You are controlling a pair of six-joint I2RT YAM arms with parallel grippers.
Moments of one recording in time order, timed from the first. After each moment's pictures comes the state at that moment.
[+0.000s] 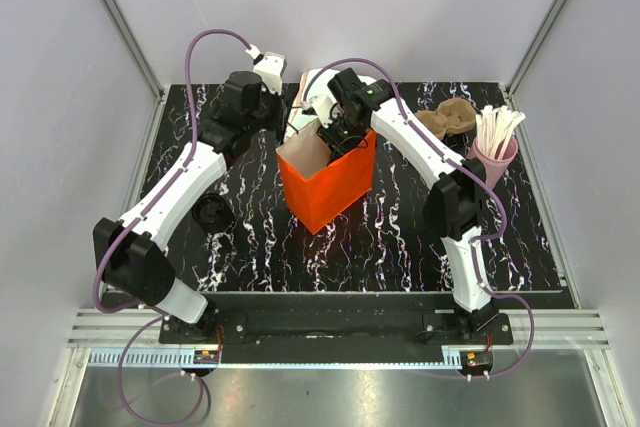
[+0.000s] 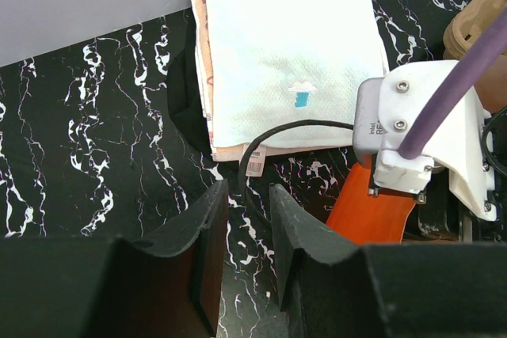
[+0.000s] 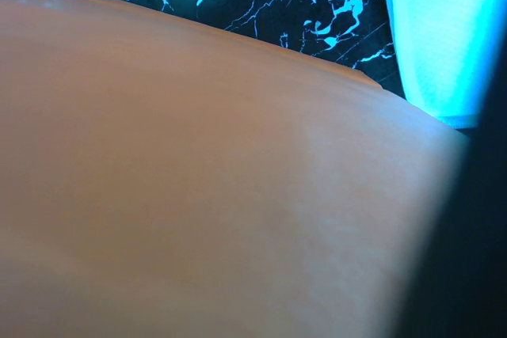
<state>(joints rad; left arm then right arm) -0.43 1.51 1.44 -0.33 -0.06 -0.03 0.60 2.18 2.20 -1.17 -0.23 -0.35</state>
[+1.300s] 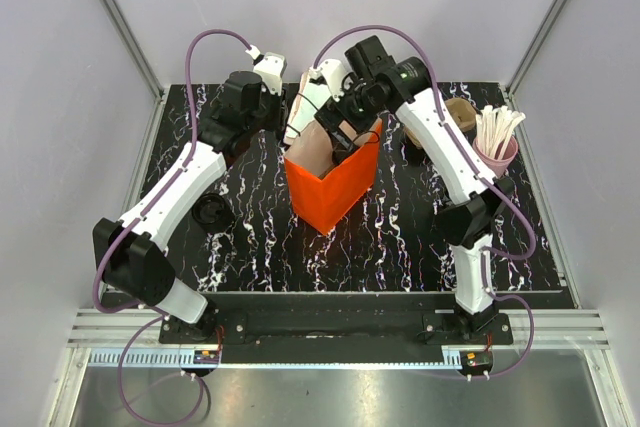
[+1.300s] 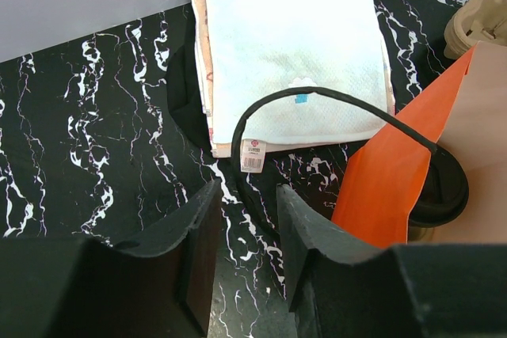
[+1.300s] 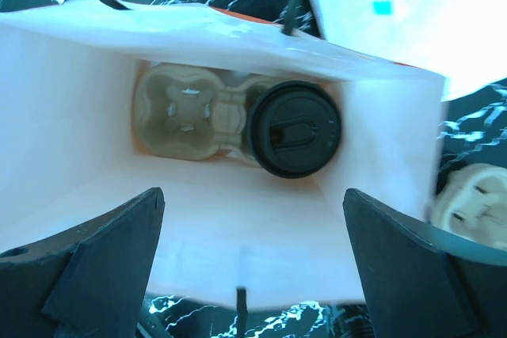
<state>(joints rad) -0.43 1.51 1.44 -0.34 -0.06 -0.03 0.60 2.06 2.44 -1.32 -0.22 -0.36</state>
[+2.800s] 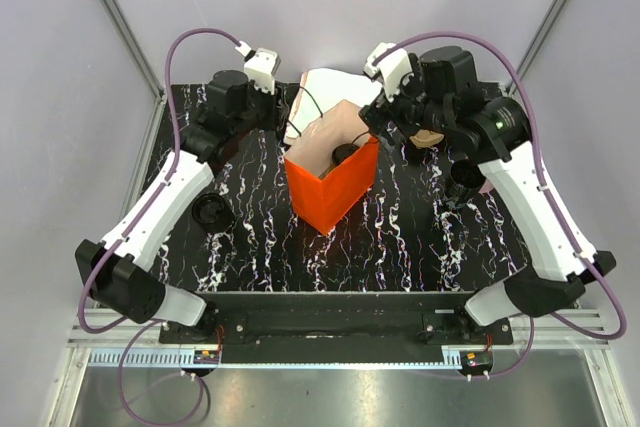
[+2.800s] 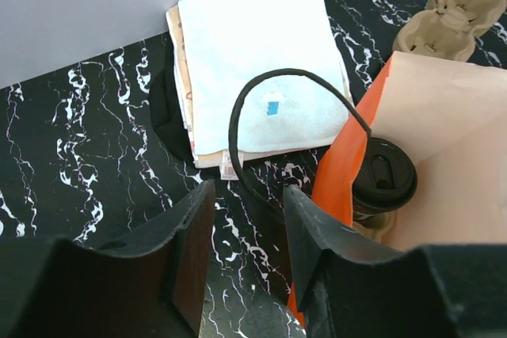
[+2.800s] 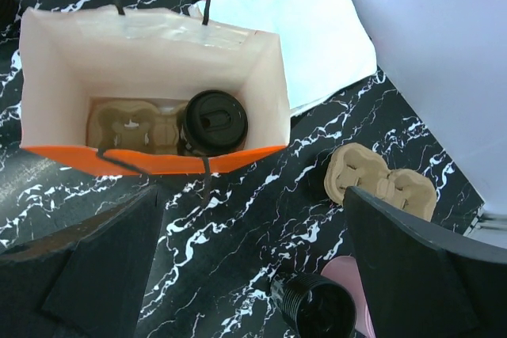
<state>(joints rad) -0.43 1.42 1.44 -0.37 0.02 -0.04 0.60 1.51 2.04 -1.03 -0.03 -0.37</state>
